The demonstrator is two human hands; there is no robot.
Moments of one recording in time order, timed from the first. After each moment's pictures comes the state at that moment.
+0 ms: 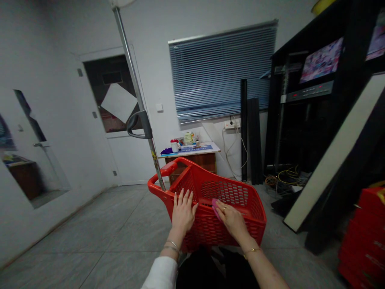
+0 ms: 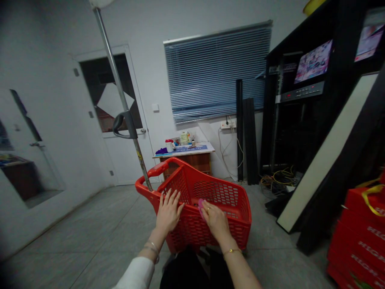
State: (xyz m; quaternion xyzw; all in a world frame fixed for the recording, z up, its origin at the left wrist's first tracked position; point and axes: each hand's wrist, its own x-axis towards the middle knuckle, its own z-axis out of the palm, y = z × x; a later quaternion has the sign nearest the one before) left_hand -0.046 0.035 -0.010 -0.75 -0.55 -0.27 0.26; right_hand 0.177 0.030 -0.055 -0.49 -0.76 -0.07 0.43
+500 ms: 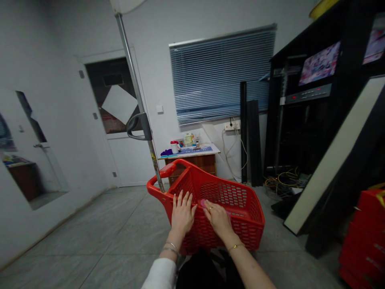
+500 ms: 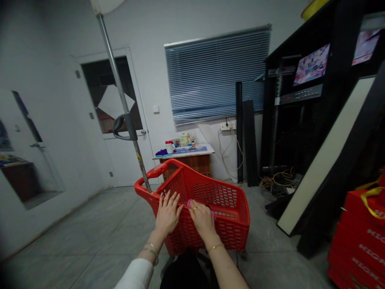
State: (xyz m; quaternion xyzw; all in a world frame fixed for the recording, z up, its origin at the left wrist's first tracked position) left_hand -0.044 0.033 -0.007 -0.74 -0.56 -0.27 0.25; right_hand 0.128 0.041 -0.041 -0.50 -0.76 -0.09 0.39
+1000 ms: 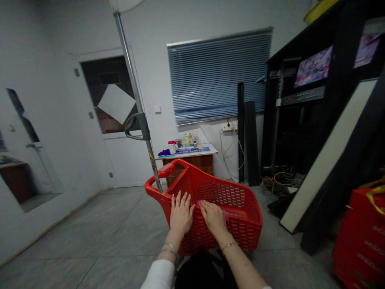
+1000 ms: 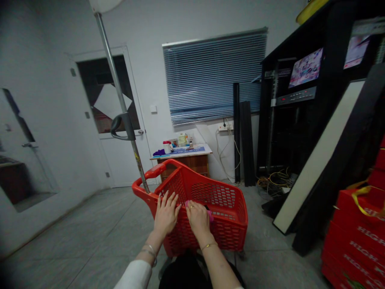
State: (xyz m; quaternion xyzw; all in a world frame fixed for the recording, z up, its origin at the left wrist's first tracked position) left_hand -0.043 0.034 -0.007 -0.74 -0.56 -0.28 0.24; right_hand 0.119 0.037 -0.036 -0.51 -0.75 -0.10 0.41
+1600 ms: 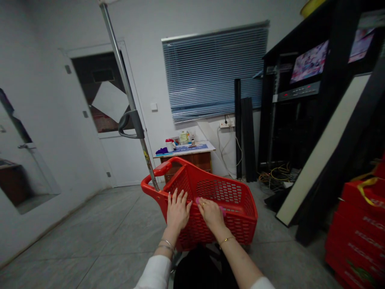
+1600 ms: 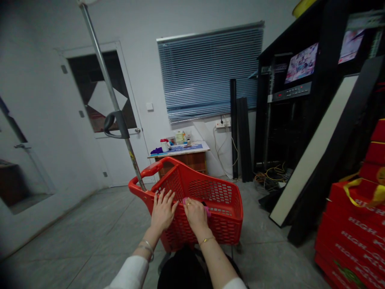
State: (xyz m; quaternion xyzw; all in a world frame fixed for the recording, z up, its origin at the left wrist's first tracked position) left_hand -0.049 0.035 -0.007 -0.74 -0.56 -0.27 0.25; right_hand 0.120 0.034 -0.035 -0.51 -0.76 -0.09 0.39
